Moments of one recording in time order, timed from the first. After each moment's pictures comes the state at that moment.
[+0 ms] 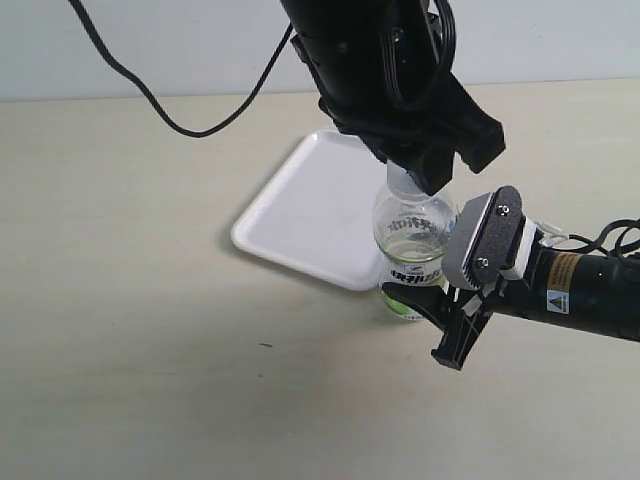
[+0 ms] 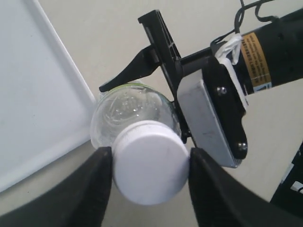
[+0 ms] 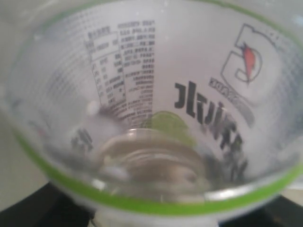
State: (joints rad) left arm -0.93 1.90 -1.84 -0.16 1.17 0.14; right arm 0.08 1.88 -0.41 -0.77 -0.94 -0.15
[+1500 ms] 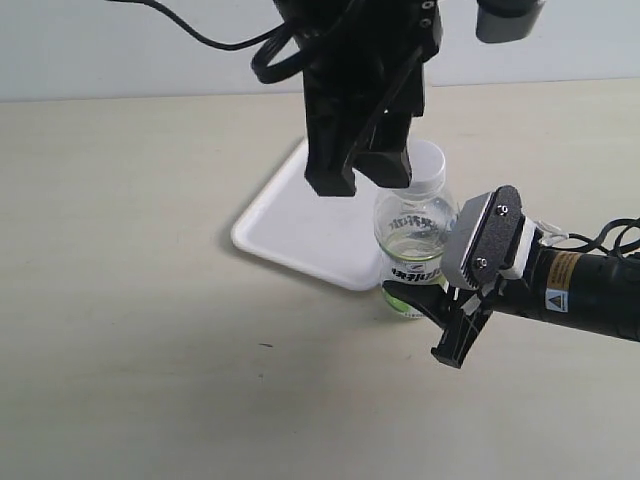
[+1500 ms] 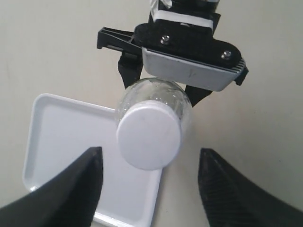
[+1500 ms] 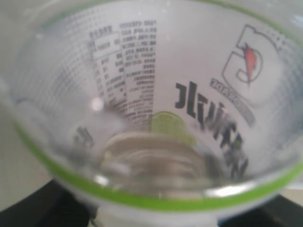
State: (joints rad) left arm -0.93 1.85 -1.84 -0.11 1.20 1.01; right arm 0.08 1.88 -0.41 -0.75 -0.94 -0.18
